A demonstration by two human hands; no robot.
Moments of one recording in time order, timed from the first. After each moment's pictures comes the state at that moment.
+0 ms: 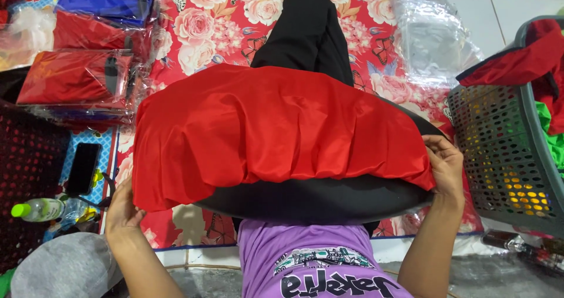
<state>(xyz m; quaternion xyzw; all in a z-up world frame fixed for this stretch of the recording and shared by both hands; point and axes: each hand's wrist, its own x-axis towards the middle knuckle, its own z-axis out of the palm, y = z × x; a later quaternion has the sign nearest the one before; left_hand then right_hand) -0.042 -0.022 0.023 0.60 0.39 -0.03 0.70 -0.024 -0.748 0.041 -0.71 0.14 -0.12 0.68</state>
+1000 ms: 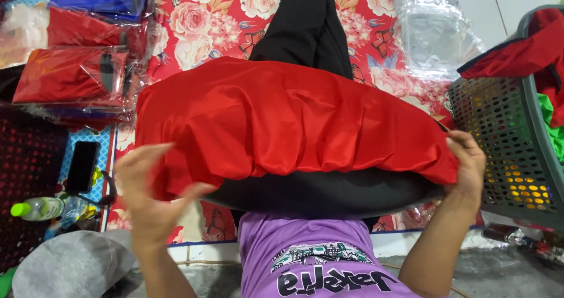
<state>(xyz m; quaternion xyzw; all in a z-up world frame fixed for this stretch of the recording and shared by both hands) -0.060 -0.180 0.211 0.90 -0.09 0.27 0.34 -0.034 -0.781 0.046 -0.65 0.25 -0.17 0.69</state>
